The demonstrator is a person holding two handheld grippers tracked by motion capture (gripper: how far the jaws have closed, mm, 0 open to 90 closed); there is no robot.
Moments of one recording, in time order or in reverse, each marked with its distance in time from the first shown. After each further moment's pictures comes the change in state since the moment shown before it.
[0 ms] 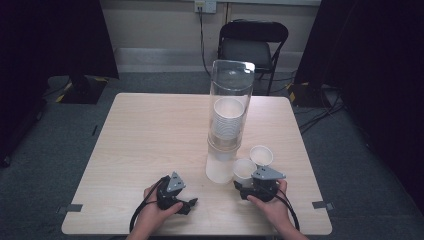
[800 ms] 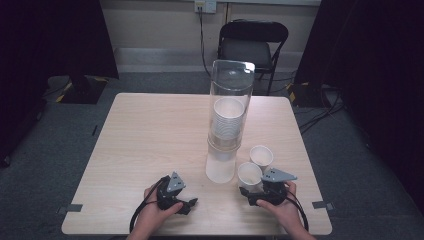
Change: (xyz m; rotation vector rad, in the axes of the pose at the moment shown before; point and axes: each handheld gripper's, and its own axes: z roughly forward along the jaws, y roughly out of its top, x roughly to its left) left arm 0.000 0.000 0.001 -0.012 -0.007 -0.003; right arm -0.013 -0.009 -0.021 0.009 0.090 0.034
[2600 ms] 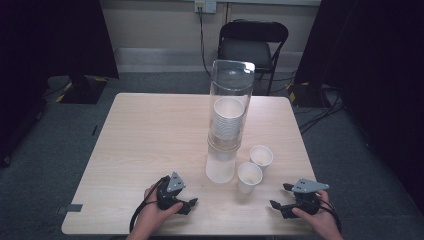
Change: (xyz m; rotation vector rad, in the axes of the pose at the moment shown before) left arm 0.000 0.000 0.000 0.000 -0.001 -0.001; right arm -0.056 -0.050 -0.059 0.118 0.022 -0.075
